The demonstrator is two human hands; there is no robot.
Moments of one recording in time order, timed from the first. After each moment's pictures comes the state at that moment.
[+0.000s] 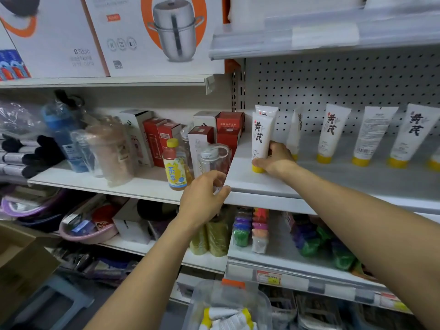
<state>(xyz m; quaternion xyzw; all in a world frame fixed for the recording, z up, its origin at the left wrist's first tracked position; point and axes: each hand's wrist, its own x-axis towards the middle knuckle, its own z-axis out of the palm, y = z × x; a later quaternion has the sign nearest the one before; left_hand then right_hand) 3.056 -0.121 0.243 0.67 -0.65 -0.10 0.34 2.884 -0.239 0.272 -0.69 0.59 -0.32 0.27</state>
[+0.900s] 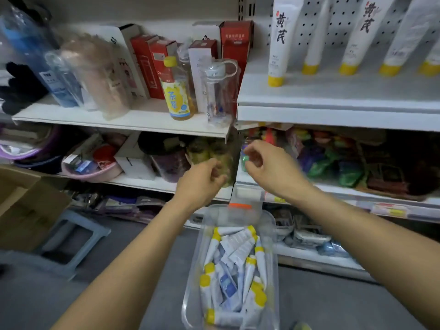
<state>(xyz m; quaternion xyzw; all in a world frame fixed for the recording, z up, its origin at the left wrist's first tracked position) 3.094 -0.043 0.137 0.69 -0.67 -0.18 0.20 2.914 -0.075 0.163 -0.79 0.52 -0.26 0.18</state>
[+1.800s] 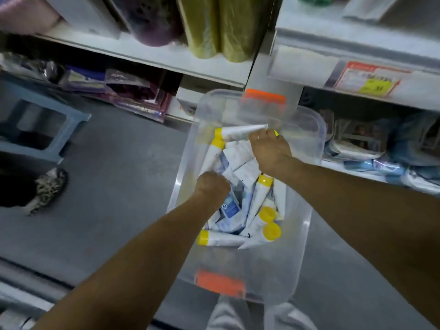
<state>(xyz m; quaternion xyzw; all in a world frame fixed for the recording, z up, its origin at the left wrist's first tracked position) 3.077 -0.001 -0.237 0.54 -0.72 -0.21 -0.37 2.948 -0.102 -0.231 -0.84 0.46 0.27 0.10</state>
